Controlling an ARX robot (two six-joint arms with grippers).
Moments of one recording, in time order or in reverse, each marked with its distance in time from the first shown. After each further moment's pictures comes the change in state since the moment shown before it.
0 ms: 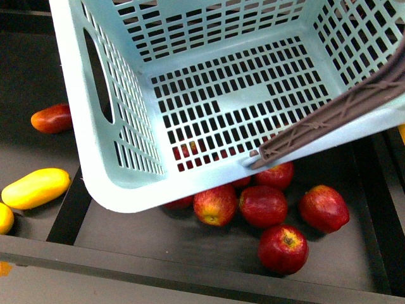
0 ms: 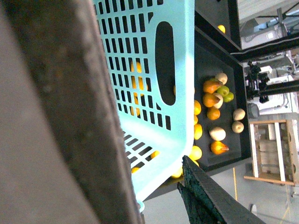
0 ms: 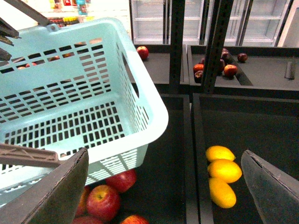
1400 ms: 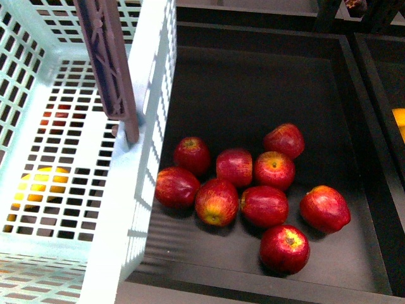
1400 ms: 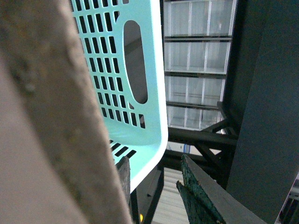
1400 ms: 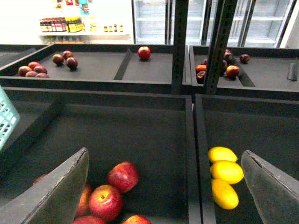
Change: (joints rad) left arm 0.324 -0.726 -0.760 0.321 -0.404 -0.729; right arm 0.000 0.000 0.000 0.000 -0.004 0.000
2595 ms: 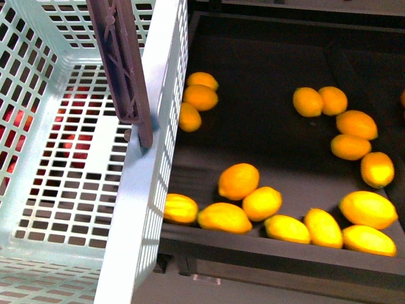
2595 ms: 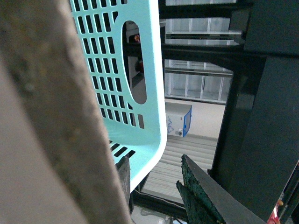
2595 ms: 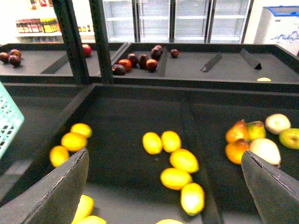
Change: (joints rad) left arm -0.010 0.001 0.000 0.000 0.012 -0.024; right arm 0.001 -0.001 0.000 0.000 0.005 0.001
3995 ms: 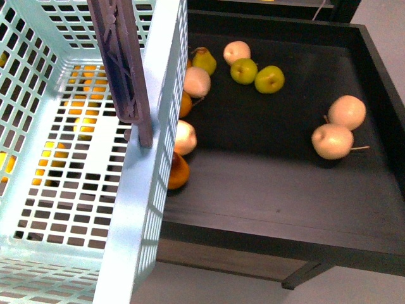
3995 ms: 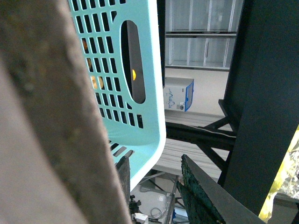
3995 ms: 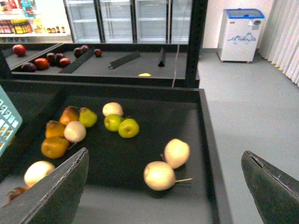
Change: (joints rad) left arm -0.001 0.000 0.000 0.000 -0.003 -0.001; right arm 0.000 0.000 0.000 0.000 0.002 -0.003
